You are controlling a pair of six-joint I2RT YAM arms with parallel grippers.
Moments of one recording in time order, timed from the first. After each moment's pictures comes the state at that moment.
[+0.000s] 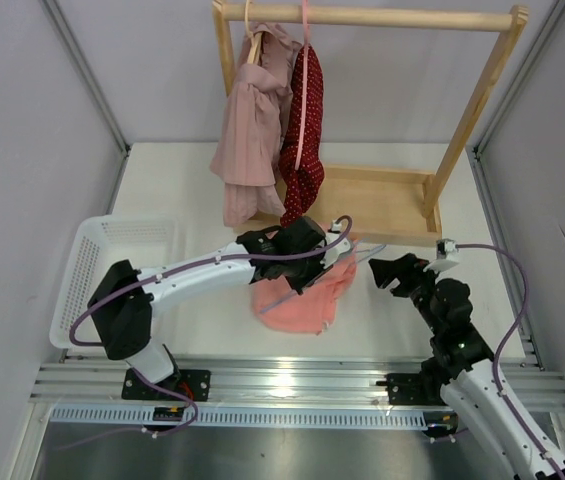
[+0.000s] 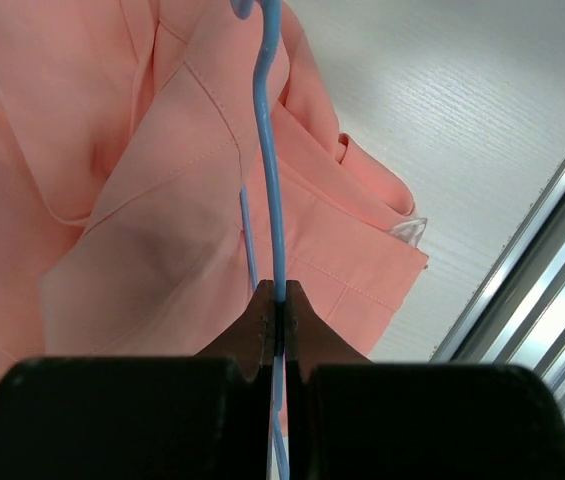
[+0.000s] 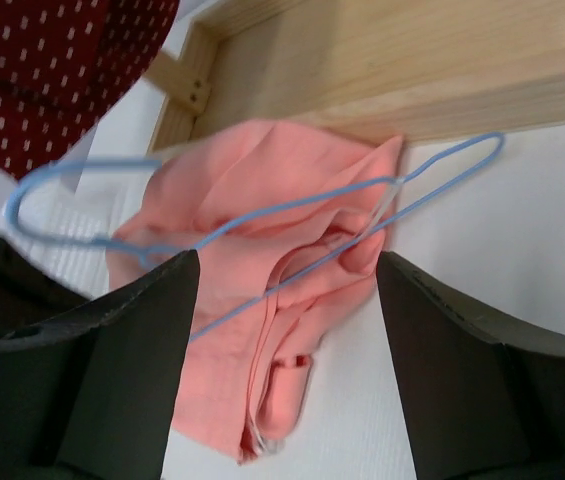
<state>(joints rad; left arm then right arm) -0.98 1.61 1.25 -0.58 0.07 0.08 0.33 0.43 0.27 0.01 -0.01 0.67</state>
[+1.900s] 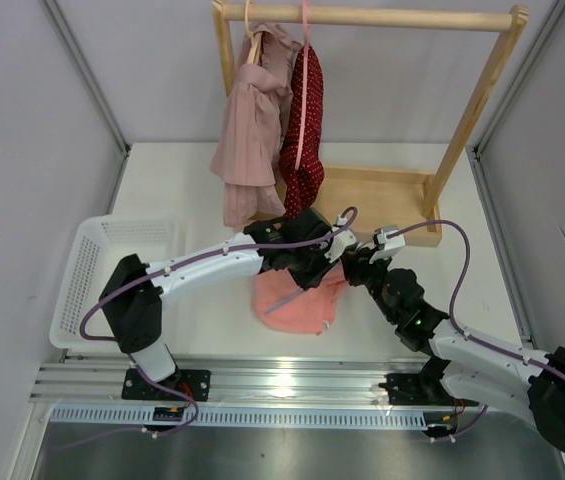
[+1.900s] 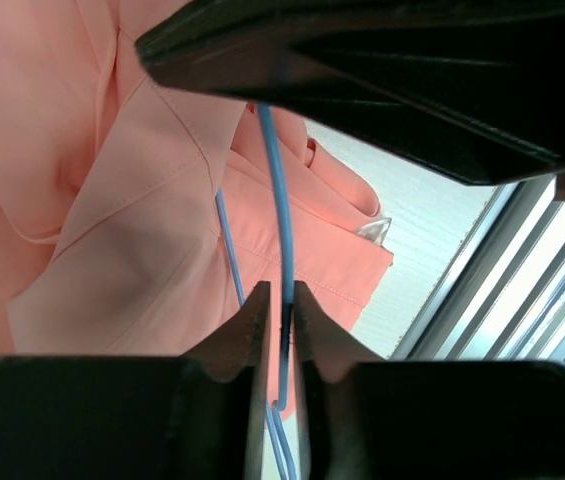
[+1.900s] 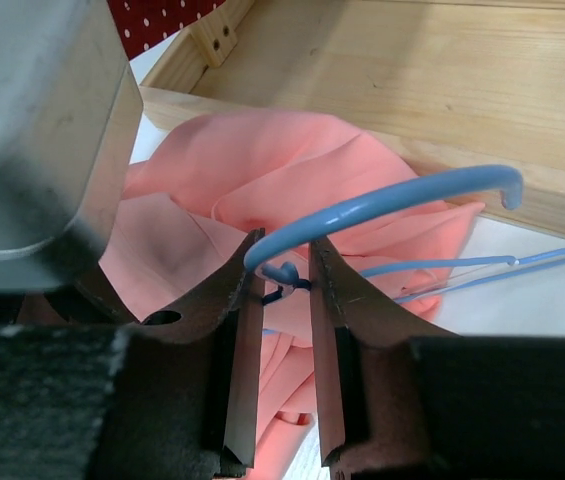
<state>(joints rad) -0.96 1.68 1.38 -0.68 0.15 0.06 0.79 0.95 0.32 0.57 0.35 0.31</state>
